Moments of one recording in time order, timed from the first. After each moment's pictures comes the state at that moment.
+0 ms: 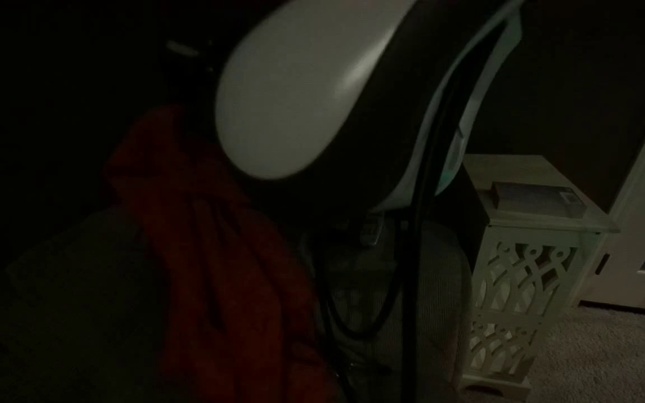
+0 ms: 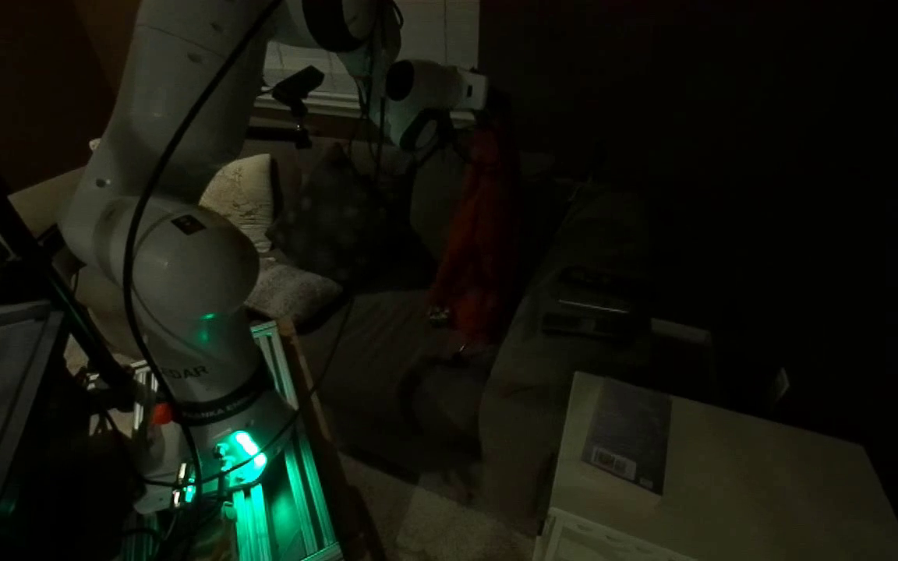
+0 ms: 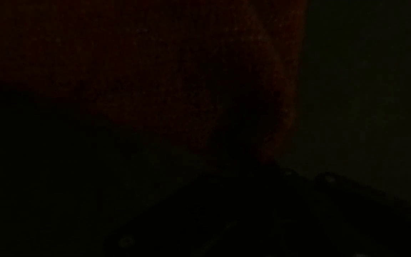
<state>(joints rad) 0.51 0.59 0.20 -1.81 0.46 3.84 0.32</state>
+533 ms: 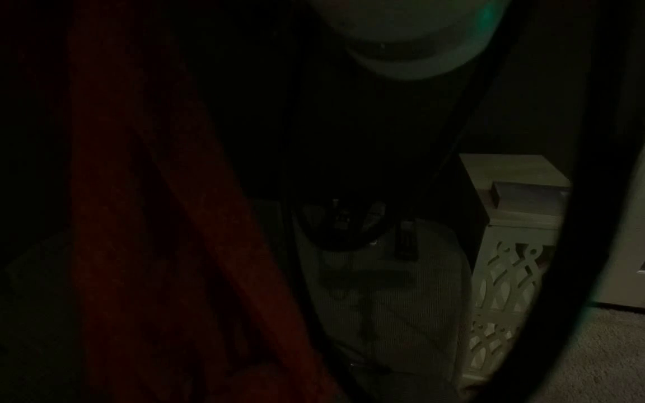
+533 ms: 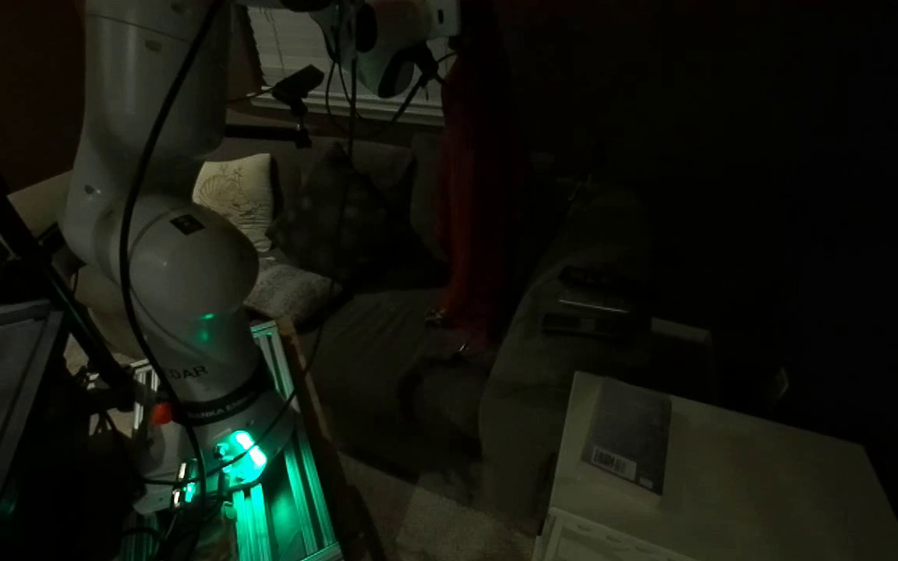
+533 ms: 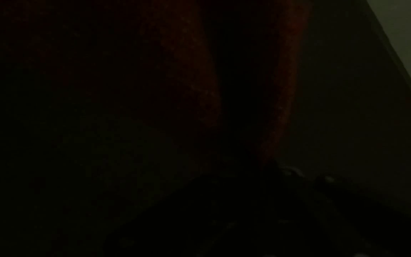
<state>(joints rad) 0.50 0.42 0.30 -1.81 0.43 3.99 0.29</state>
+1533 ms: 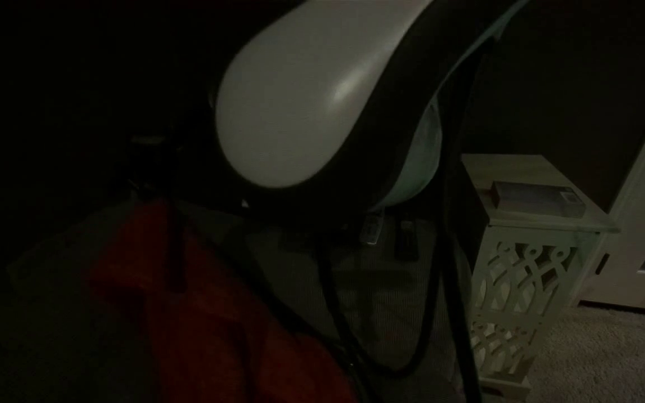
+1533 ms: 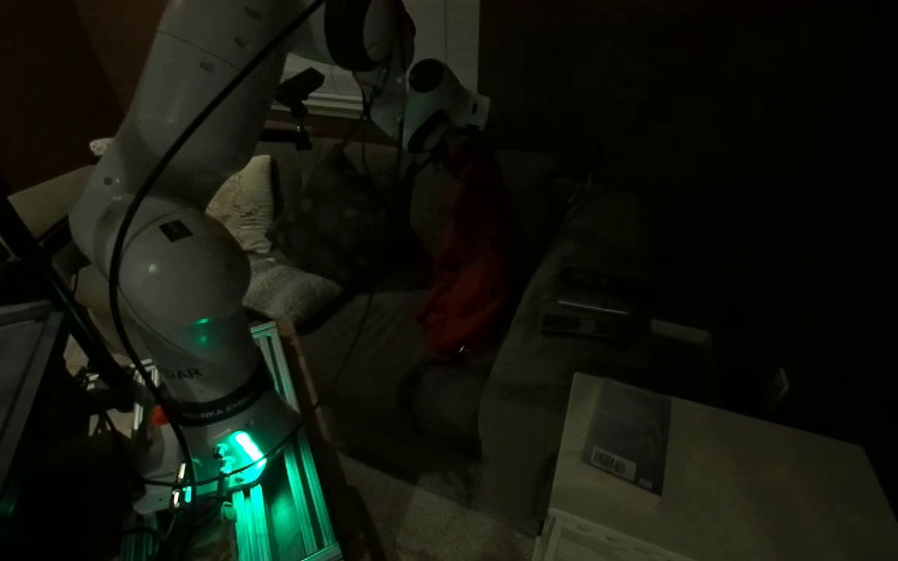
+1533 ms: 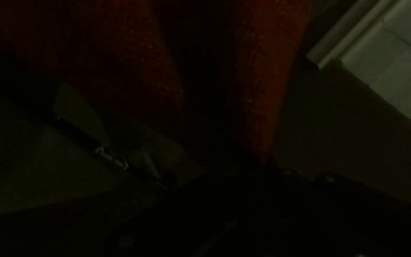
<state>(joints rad) 0.39 0.66 0.33 -1.75 0.31 3.41 0.35</state>
